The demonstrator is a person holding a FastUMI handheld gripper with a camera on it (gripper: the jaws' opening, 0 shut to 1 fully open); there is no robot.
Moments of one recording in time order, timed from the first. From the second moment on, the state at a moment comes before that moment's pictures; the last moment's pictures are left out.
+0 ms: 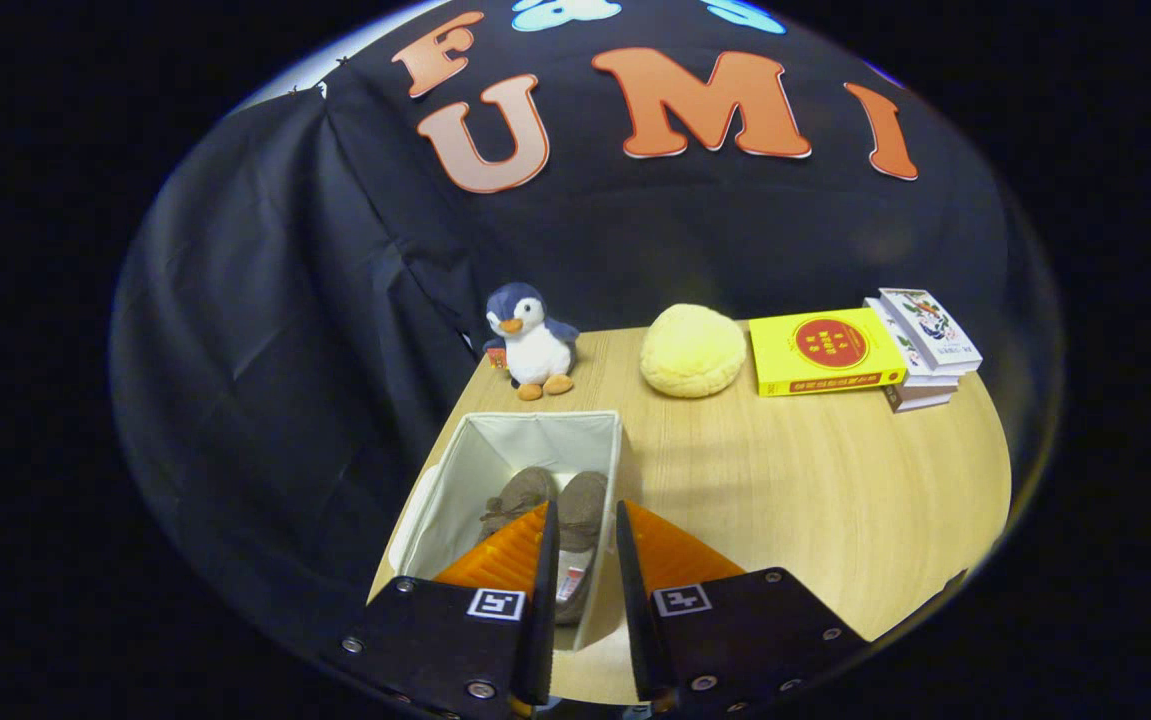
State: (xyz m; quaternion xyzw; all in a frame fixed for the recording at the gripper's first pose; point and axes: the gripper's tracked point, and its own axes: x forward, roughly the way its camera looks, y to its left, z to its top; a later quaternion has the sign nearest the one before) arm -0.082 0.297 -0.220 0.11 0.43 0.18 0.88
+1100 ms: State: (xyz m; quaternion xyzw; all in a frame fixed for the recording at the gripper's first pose) arm -0.059 -0.048 -0.082 0.06 0.13 0.06 0.99
